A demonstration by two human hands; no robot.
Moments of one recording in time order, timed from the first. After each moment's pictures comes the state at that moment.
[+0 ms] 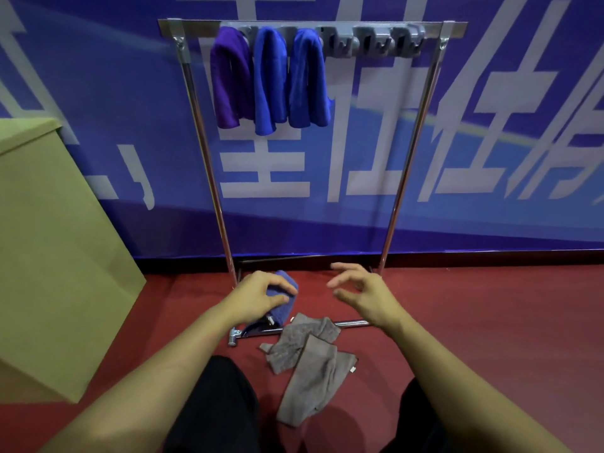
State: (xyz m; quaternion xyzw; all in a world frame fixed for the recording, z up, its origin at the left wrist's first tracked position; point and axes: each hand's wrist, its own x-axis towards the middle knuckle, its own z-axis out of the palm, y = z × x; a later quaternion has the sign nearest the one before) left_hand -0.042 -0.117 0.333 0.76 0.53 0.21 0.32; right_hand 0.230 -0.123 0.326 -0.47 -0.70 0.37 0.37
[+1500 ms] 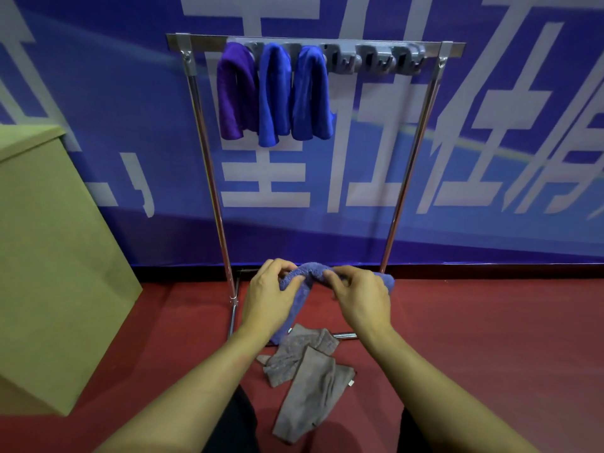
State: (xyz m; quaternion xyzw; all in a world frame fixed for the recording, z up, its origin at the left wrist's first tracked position) left_hand 0.009 -0.133 0.349 0.64 0.58 0.48 0.17; right_hand 0.183 -0.138 0.370 -0.69 -0.62 0.17 0.35
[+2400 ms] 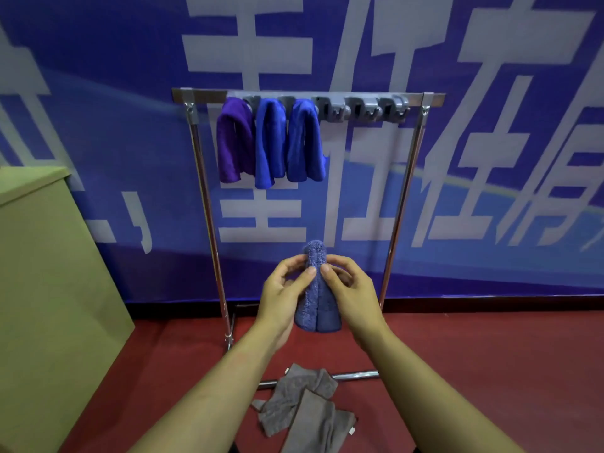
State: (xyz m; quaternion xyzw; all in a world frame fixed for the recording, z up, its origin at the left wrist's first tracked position) left_hand 0.051 -0.101 0.416 0.40 0.36 0.63 0.55; right_hand 0.182 -0.105 0.425 -0.43 -0.52 0.46 0.57
